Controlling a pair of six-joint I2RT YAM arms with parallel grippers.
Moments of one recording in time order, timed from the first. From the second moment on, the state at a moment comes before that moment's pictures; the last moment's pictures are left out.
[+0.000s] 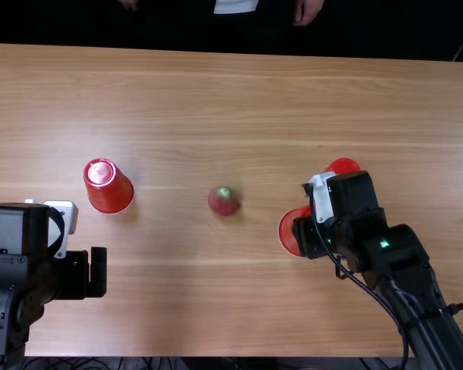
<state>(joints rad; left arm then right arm) -0.06 1.07 1.34 -1.40 0.00 -0.08 0.30 1.34 1.09 -0.84 -0.08 0.00</state>
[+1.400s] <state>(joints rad) -0.06 1.09 1.34 -1.40 0.00 -0.08 0.30 1.29 1.23 -0.78 -0.08 0.00</state>
